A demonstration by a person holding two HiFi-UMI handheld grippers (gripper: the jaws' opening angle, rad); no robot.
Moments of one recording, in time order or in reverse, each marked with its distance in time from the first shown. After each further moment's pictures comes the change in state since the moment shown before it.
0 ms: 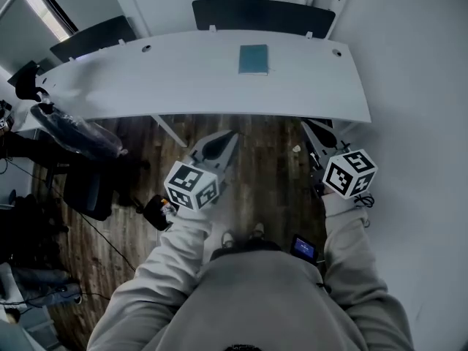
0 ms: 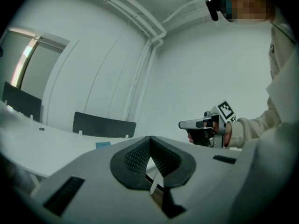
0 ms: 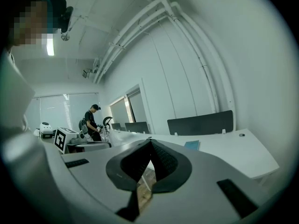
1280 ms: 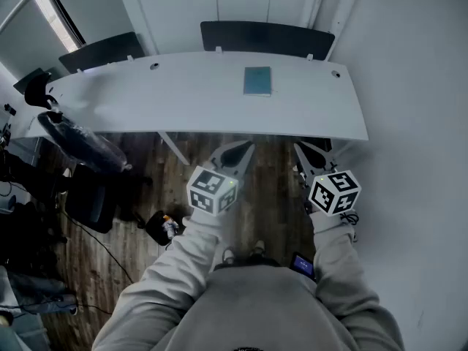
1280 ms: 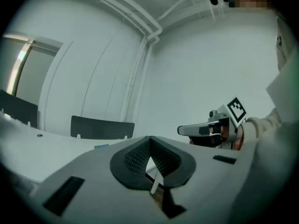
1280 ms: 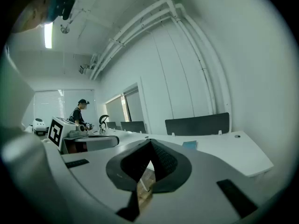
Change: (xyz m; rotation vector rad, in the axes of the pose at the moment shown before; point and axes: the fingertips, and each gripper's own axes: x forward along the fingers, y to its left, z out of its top) left arm 0.016 -0.007 0.019 0.043 0.022 -0.003; right arm 0.010 0.032 -0.004 -0.034 0.003 -0.074
